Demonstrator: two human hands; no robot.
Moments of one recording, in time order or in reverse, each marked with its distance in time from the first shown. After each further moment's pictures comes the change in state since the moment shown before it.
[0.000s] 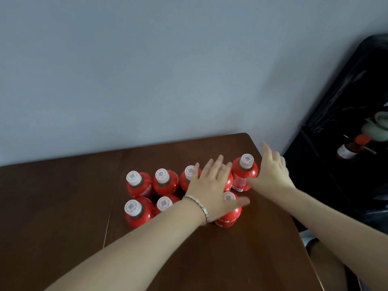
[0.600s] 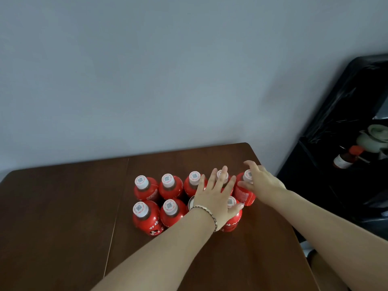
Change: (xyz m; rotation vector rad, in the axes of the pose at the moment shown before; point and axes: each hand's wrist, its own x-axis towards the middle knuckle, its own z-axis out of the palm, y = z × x) left_hand -0.003 0.006 0.015 0.168 0.003 -0.028; right_hand 0.012 0.002 0.009 -0.183 -0.199 -0.091
